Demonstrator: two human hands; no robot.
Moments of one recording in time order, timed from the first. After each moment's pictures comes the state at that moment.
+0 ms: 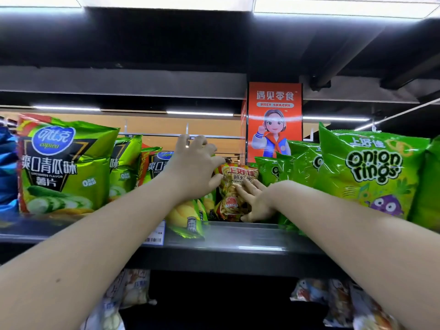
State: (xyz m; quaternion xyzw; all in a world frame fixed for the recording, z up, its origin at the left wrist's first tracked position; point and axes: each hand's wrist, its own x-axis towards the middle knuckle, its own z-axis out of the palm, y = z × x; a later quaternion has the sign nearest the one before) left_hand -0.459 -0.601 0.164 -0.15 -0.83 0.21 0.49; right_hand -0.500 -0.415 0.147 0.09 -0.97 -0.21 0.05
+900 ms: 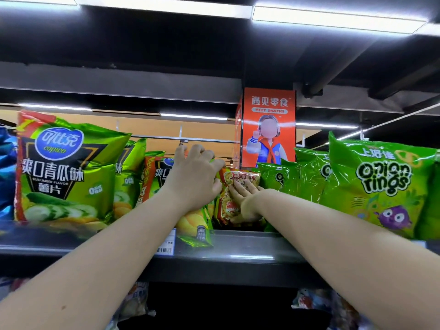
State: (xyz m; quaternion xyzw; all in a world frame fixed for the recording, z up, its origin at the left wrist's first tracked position) left_hand -0.472 -0.614 0.153 -0.16 -0.83 0.10 0.52; right_hand -0.542 -0.445 0.147 0.06 -0.97 -0.21 0.08
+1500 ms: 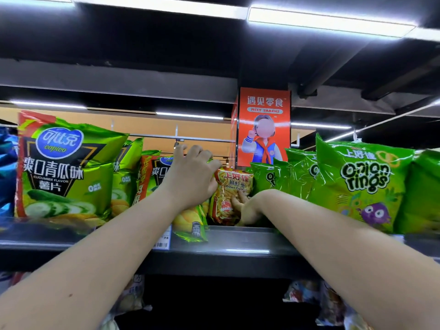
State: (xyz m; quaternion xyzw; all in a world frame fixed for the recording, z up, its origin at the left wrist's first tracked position) left_hand -0.467 -0.612 0.152 -0.18 -0.82 0.12 0.54; right_hand -0.532 -0.432 0.146 0.04 -0.99 -0.15 -0.02
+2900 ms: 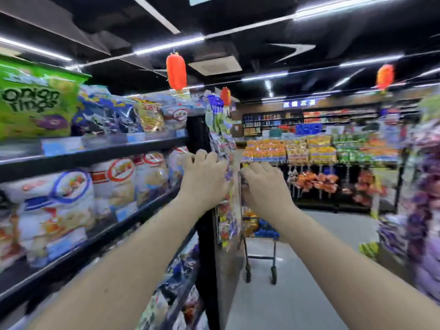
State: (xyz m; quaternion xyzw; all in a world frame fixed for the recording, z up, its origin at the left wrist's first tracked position) left_hand -0.116 -0.137 -0.017 -0.65 -0.63 -0.17 0.38; right_hand 0.032 -0.078 -0.055 -0.40 -0.80 -0.28 0.35
